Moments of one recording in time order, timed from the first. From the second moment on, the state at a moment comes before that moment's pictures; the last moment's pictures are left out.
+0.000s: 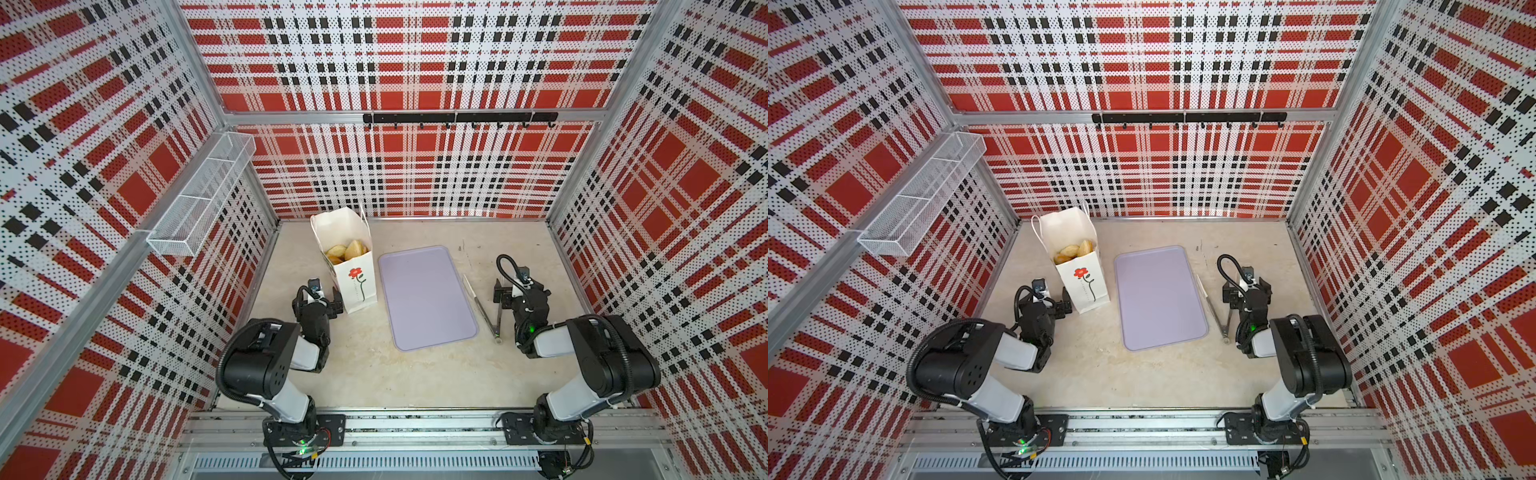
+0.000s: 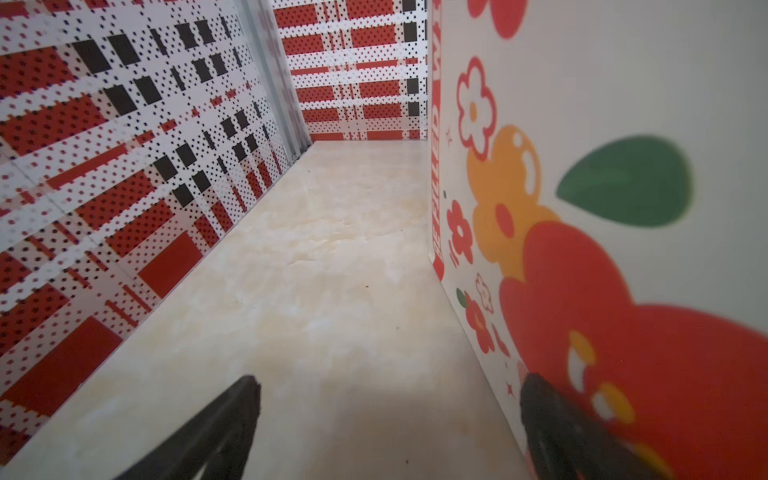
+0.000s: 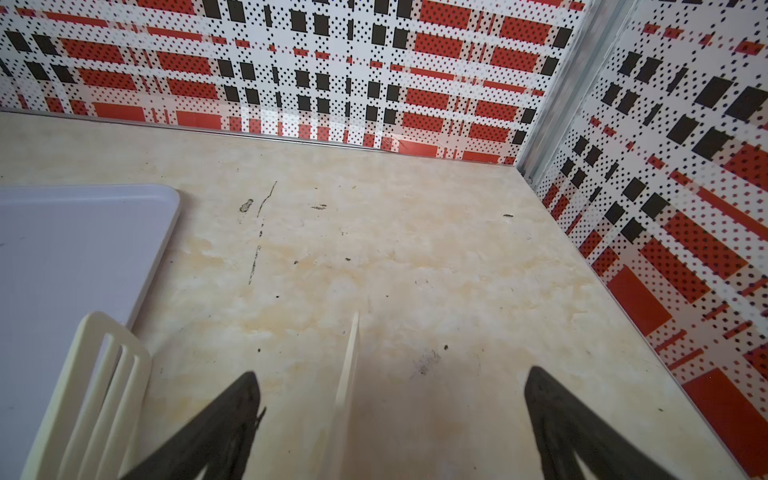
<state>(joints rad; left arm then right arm) -0.13 1.60 0.23 1.14 -0.37 0.03 0.10 1.60 0.33 1.02 0.21 -0.10</state>
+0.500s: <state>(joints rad) -0.10 1.59 0.38 0.99 -0.32 0.03 0.10 1.60 0.33 1.01 0.21 -0.10</state>
